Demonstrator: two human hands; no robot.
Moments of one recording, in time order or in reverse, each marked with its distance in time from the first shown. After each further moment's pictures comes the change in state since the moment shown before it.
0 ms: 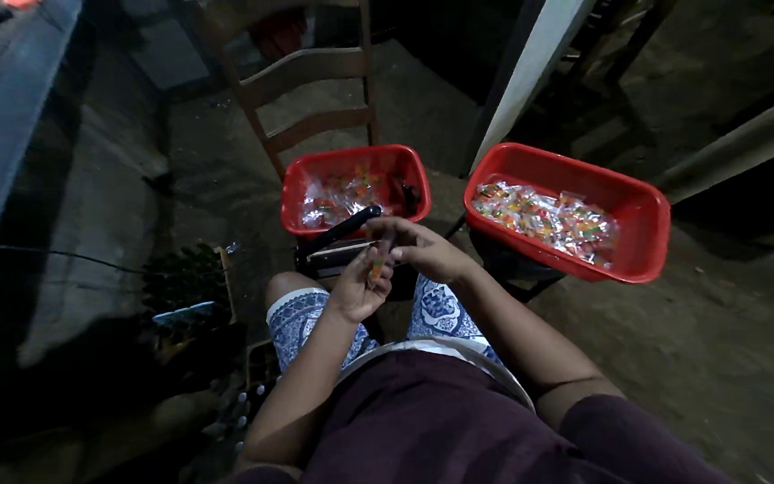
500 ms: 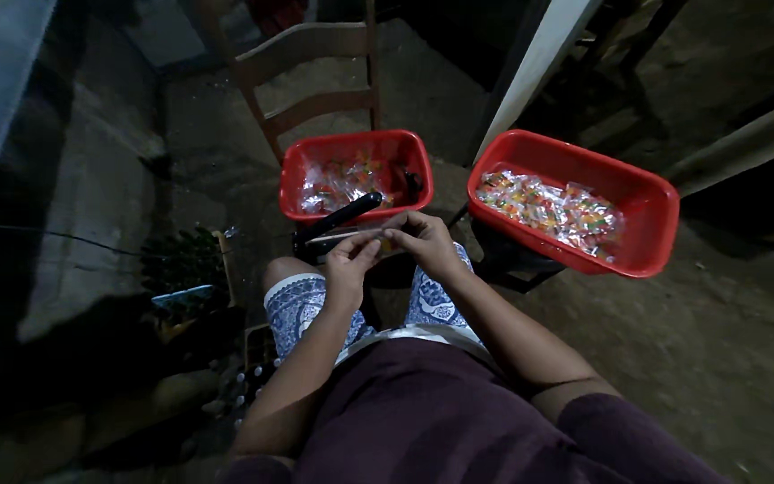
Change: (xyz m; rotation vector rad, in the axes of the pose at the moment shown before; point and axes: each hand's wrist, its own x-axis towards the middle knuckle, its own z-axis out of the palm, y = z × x) left_hand 0.002 -0.014 -0.006 0.795 0.342 0.559; right_hand -0.008 0.007 0.021 -0.361 0.436 -0.060
